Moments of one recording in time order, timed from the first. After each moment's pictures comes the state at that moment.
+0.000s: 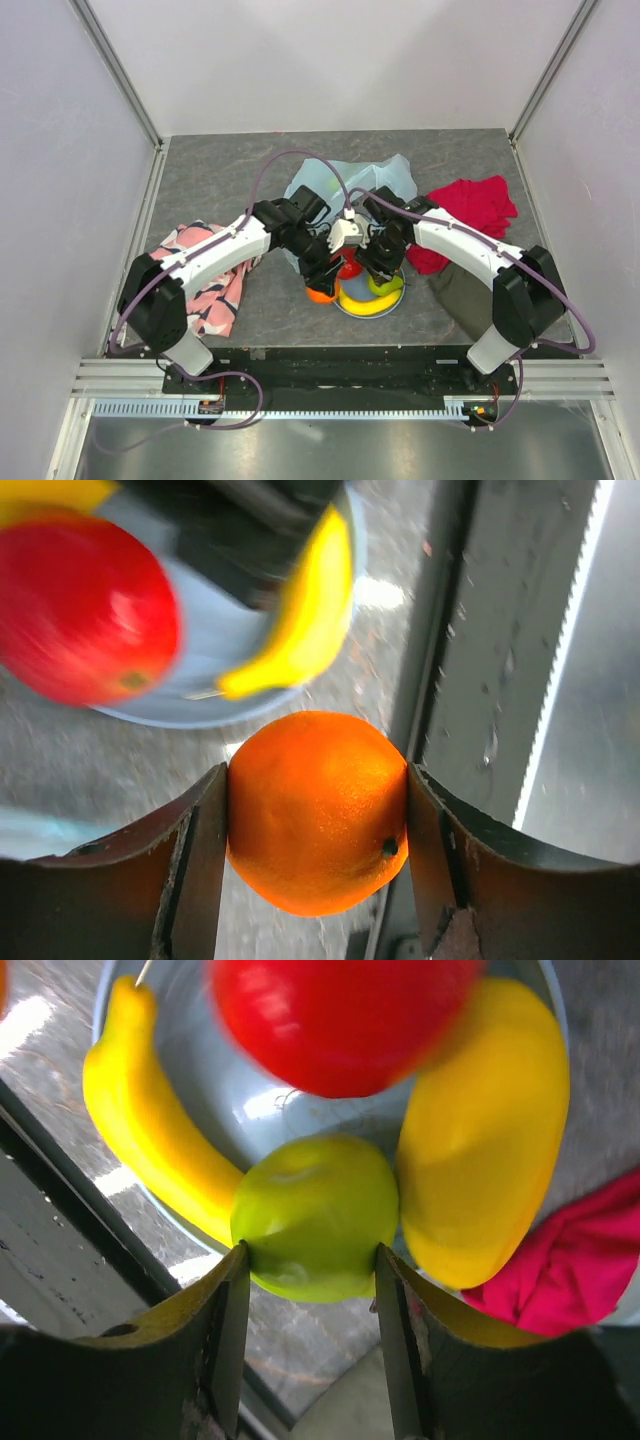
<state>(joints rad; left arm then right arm) -0.73 1.58 1.27 -0.85 0.62 0.43 0.63 1.62 1.23 -0.92 -0.26 -0.45</state>
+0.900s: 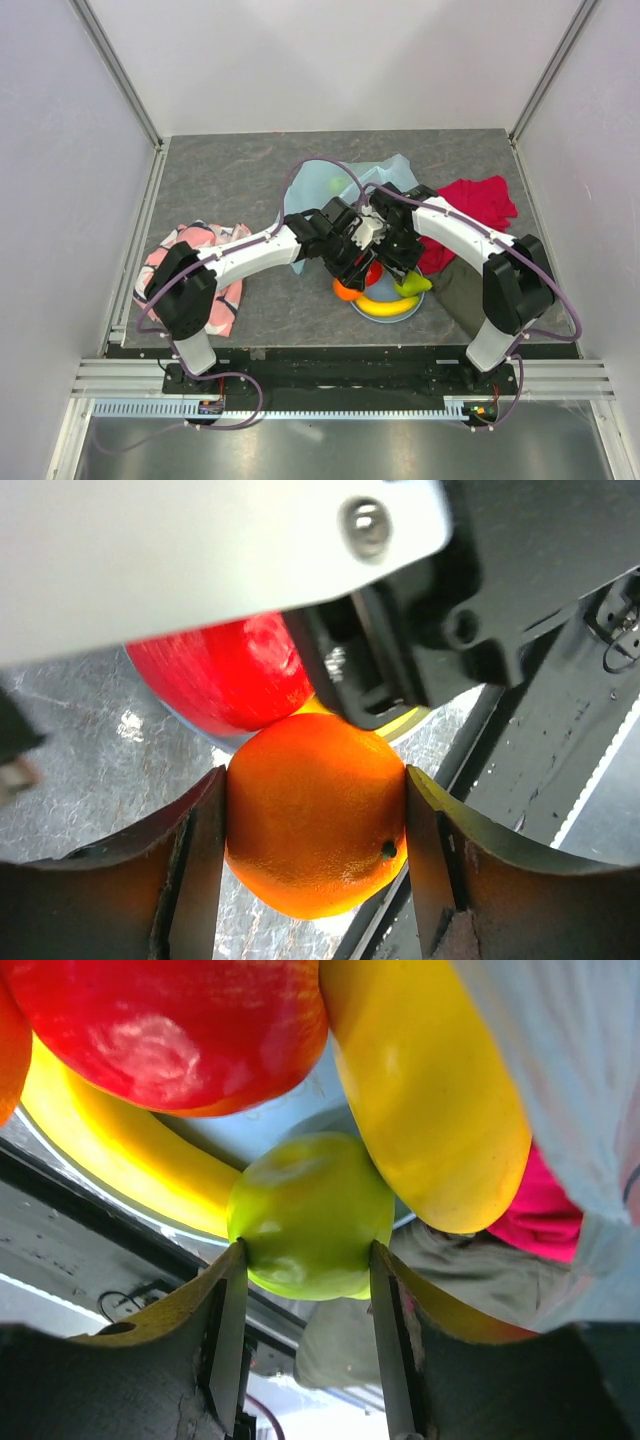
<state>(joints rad) -0.86 1.74 1.29 -0.54 0.39 -0.01 0.56 1.70 1.31 -1.13 -0.08 -0.34</state>
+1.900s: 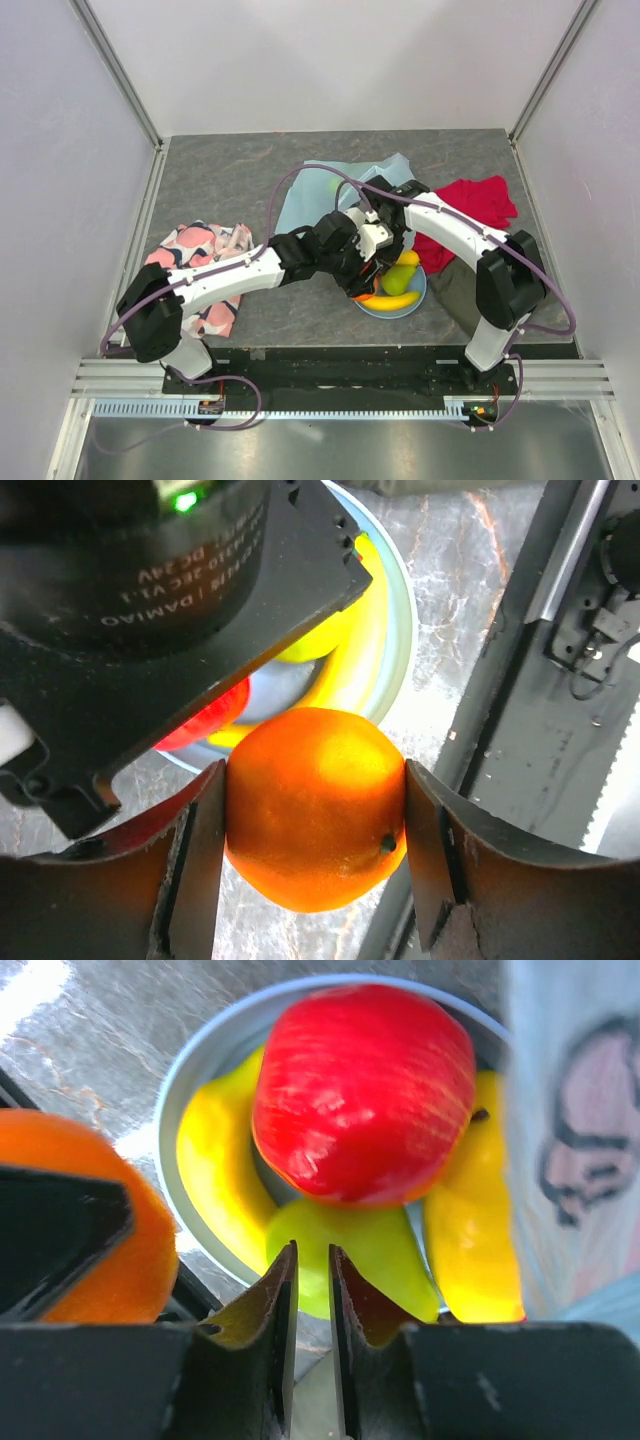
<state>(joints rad) -0.99 1.56 1.17 -0.35 0.25 0.00 0.58 1.75 1.39 -1.09 -0.24 -0.46</state>
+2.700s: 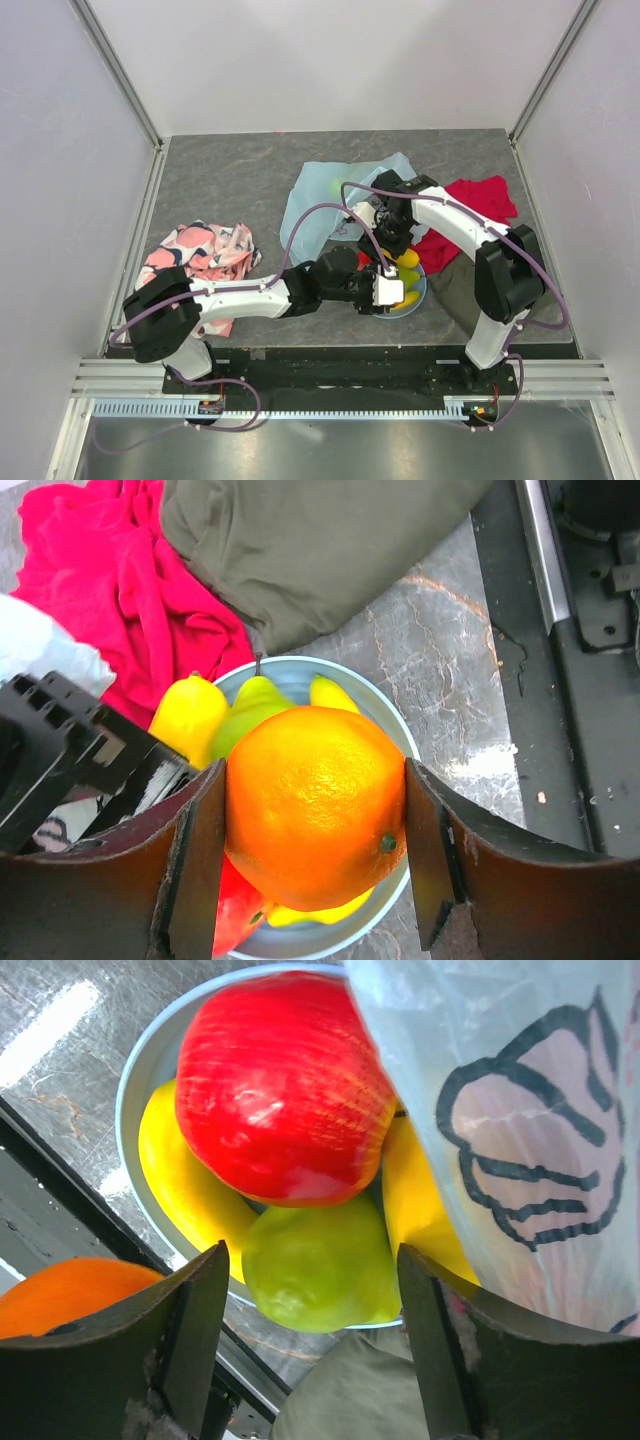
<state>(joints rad) -1.12 1.56 0.89 0.28 0.30 0.50 0.50 1.78 1.40 -1.08 -0.29 -0.49</state>
